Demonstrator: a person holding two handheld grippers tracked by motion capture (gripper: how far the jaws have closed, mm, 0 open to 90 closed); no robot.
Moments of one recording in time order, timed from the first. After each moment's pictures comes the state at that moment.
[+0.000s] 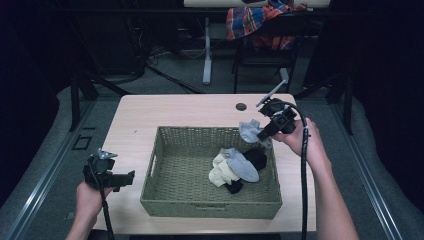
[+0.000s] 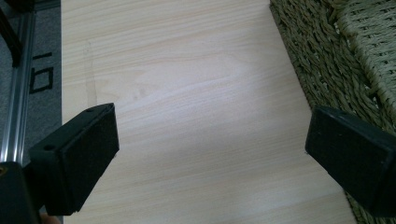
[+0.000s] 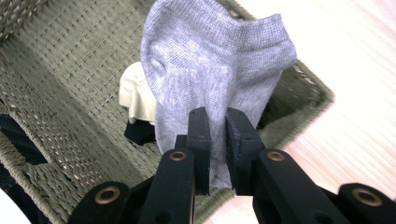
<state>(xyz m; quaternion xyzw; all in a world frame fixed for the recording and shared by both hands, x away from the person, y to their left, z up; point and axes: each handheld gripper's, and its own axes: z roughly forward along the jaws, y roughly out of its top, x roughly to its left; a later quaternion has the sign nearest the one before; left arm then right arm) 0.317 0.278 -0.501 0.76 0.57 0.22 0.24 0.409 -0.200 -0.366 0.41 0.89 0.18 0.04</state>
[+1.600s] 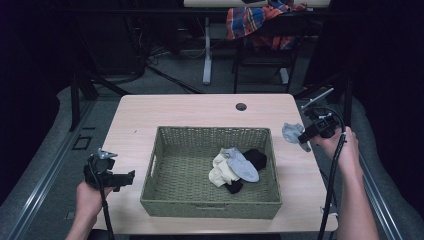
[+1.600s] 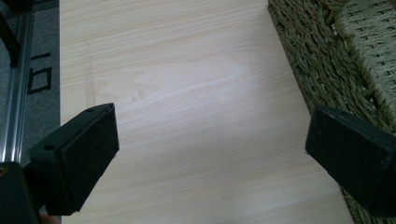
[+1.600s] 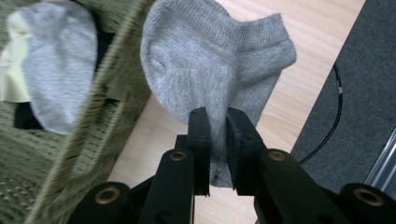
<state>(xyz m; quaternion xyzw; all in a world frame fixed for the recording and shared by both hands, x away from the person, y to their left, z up) 0.317 0.278 -0.500 0.76 0.57 0.22 0.24 0.422 -0.320 -0.404 0.55 0.82 0.14 0.06</state>
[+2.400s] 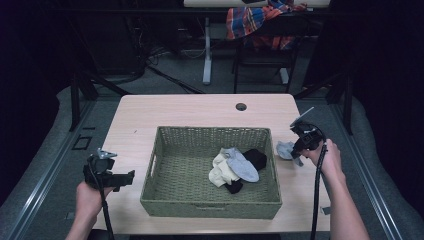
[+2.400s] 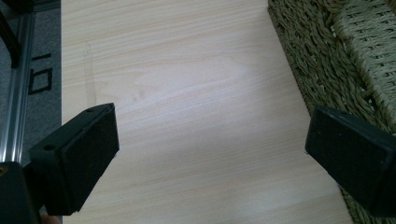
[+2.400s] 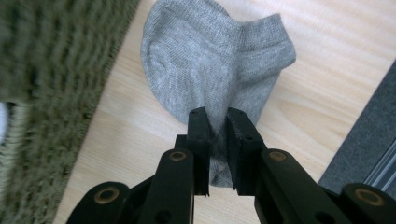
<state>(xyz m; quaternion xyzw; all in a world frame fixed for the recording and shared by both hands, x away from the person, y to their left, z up) 0.317 0.278 -0.499 0.75 0.57 0.22 0.24 0.446 -0.319 -0.495 0.57 0.82 0.08 0.01</state>
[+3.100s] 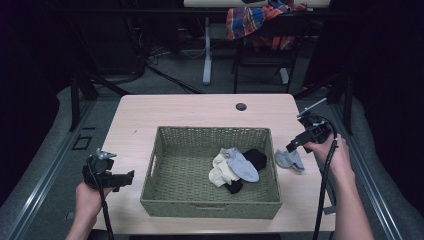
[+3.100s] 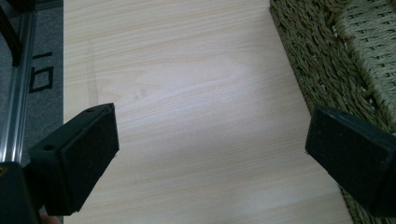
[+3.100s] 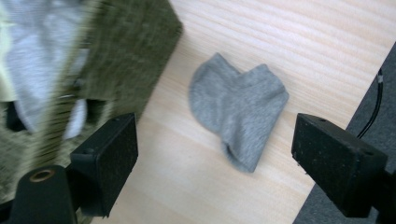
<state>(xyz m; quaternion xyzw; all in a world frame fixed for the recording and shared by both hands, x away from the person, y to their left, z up) 0.315 0.278 -0.499 0.75 0.57 0.22 0.24 0.432 -0.322 -0.445 0.56 0.82 0.15 0.01</state>
